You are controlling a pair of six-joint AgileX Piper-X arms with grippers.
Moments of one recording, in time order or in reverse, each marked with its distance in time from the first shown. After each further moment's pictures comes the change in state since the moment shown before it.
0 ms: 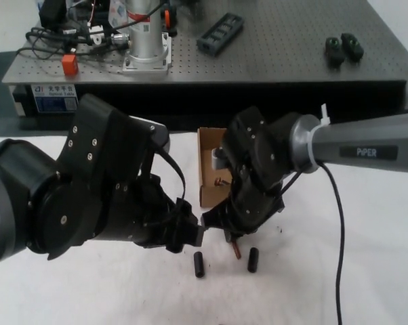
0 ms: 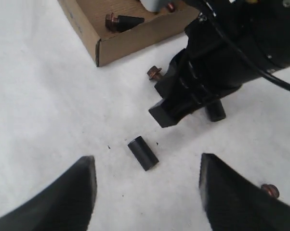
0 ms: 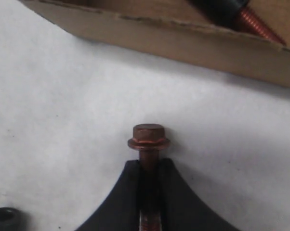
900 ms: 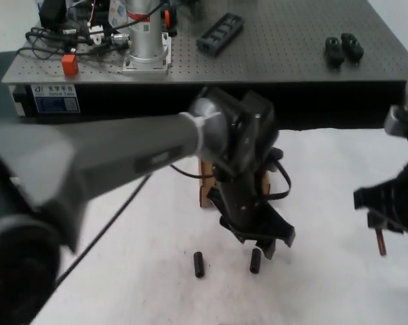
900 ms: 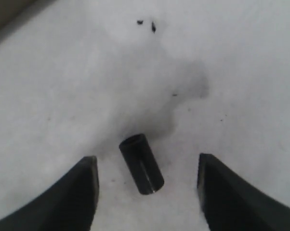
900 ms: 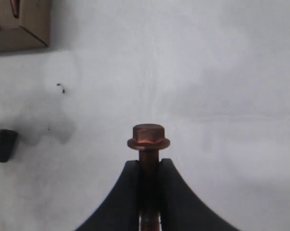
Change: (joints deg) left arm -10.0 49.0 -54.8 34.9 4.6 2.6; right arm -28.4 -44.9 26.9 9.1 -2.3 -8.8
